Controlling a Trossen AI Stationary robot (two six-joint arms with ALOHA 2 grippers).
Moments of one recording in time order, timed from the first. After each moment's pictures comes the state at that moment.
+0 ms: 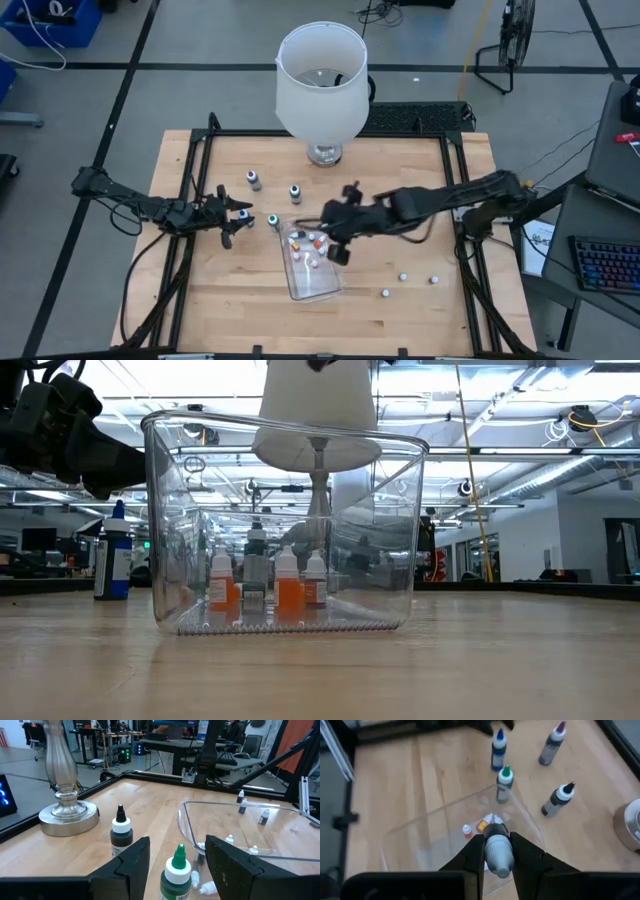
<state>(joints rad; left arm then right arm) -0.35 0.30 0.01 0.18 -0.55 -0.15 0.24 1.74 1.74 -0.84 0.29 0.38</state>
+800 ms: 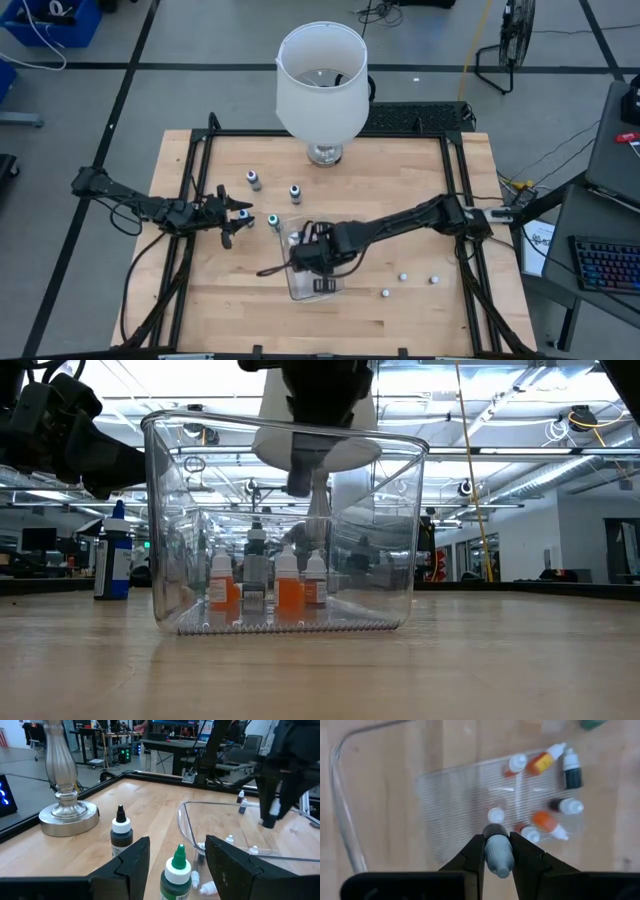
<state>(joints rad) -0.35 0.30 0.01 0.18 -0.55 -0.15 0.27 2.21 2.08 -1.16 0.09 0.25</state>
